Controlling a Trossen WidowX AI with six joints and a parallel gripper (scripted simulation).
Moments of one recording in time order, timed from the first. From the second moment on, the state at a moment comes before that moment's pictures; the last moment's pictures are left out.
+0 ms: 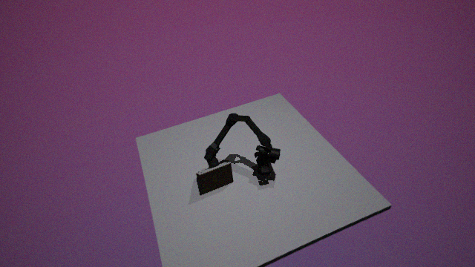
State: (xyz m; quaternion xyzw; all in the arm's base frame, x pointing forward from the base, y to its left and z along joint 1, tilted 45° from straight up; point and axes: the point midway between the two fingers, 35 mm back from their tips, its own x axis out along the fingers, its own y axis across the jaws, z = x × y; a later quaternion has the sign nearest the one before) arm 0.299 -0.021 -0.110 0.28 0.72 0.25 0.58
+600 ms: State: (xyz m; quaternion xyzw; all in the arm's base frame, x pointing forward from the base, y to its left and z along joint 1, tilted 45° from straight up) arm 0.299 -0.021 -0.110 0.28 0.72 0.25 0.58
